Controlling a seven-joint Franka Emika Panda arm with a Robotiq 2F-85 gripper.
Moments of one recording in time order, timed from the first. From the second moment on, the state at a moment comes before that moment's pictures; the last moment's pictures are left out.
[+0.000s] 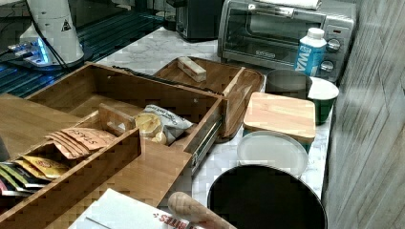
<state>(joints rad) -0.02 0.01 0.02 -1.57 -0.02 0.01 -0.76</state>
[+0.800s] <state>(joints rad) -0.01 -0.05 0.02 -1.74 -0.05 0.27 -0.71</state>
